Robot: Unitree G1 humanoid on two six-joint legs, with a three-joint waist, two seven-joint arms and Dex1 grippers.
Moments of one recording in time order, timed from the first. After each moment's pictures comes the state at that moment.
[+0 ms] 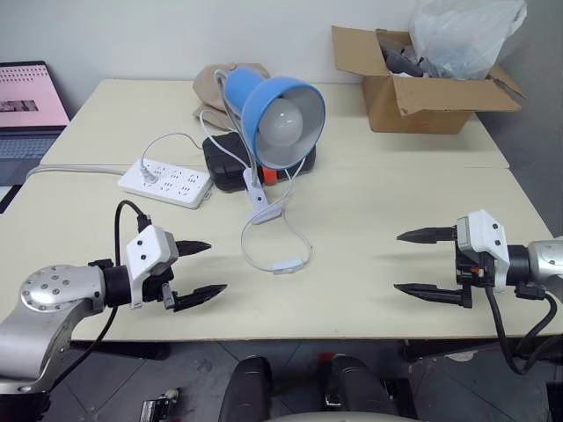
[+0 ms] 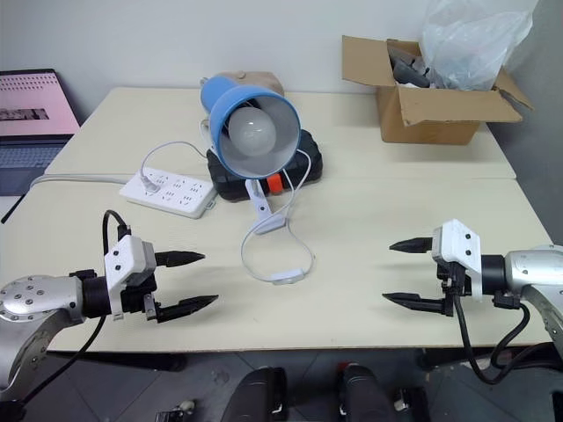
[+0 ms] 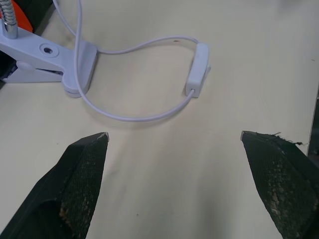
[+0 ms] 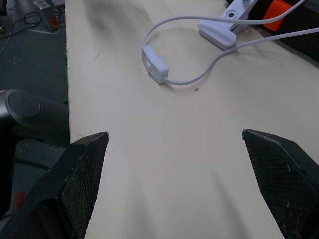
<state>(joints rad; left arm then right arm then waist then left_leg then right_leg) 0.08 0.93 0.23 -0.36 -0.47 0.39 -1.06 -0.06 -1.00 -0.16 -0.42 0.57 0.40 1.15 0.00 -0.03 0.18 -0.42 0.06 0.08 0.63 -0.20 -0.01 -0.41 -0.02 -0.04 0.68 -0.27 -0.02</state>
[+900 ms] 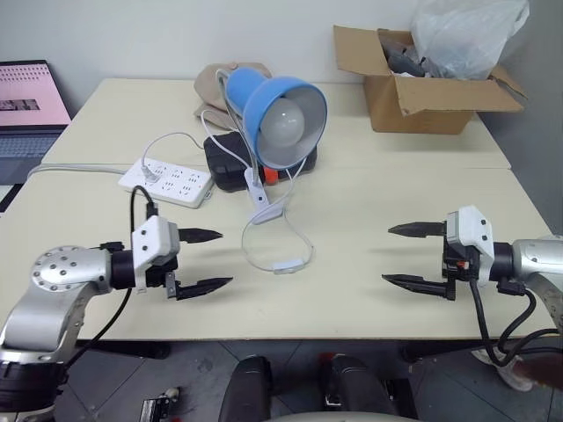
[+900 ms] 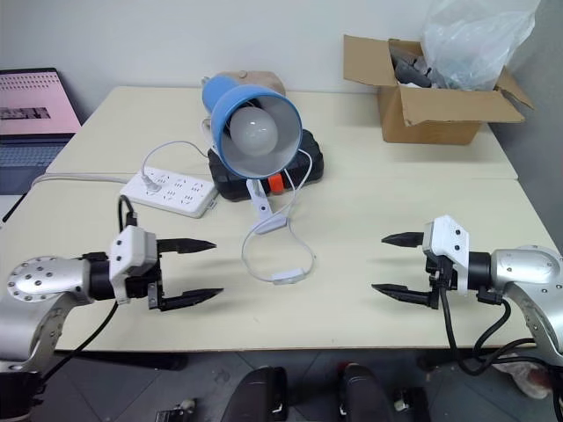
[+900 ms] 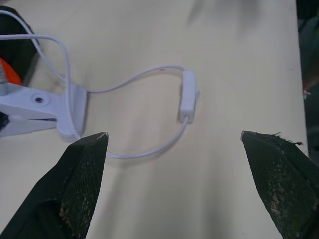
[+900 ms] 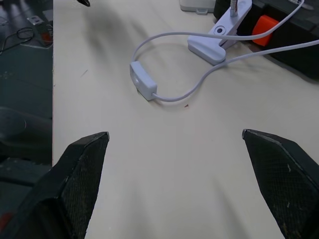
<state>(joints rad) -0.12 0.88 0.10 -0.19 -0.41 0.18 -1.22 -0.11 -0.92 -0.12 -0.43 0.53 0.42 1.10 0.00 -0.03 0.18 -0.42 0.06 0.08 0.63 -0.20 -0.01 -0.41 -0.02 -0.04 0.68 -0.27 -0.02</state>
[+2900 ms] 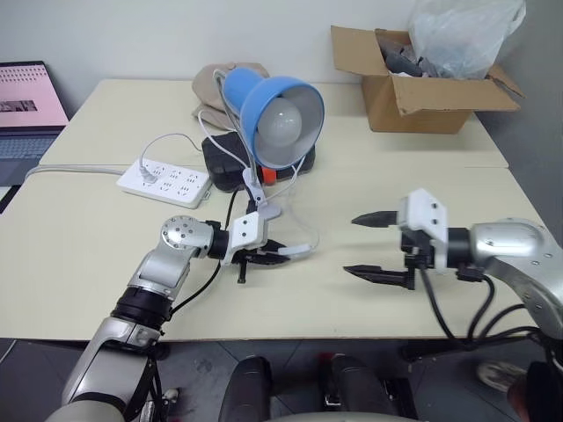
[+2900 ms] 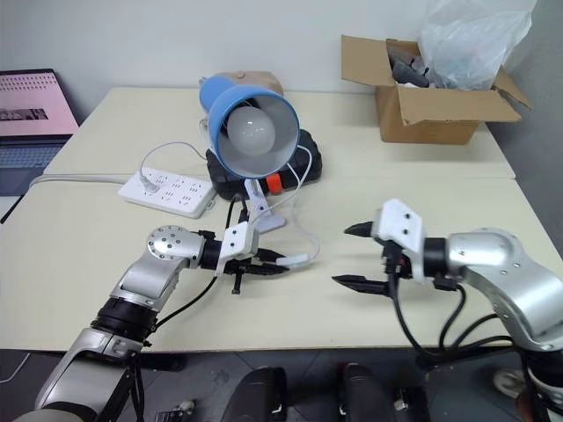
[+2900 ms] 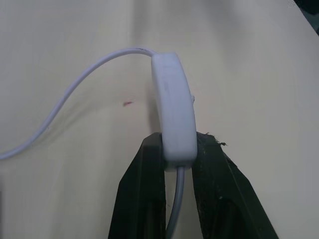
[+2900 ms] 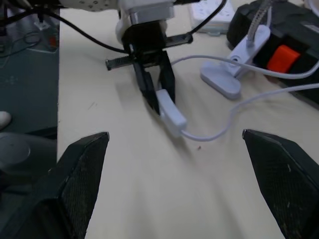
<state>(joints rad) -0.56 0.56 -0.26 0.28 -0.13 0.01 -1.30 -0.42 -0.82 0.14 -0.56 0.55 0.73 0.91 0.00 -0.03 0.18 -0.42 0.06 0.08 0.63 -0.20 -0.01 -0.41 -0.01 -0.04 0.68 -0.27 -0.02</state>
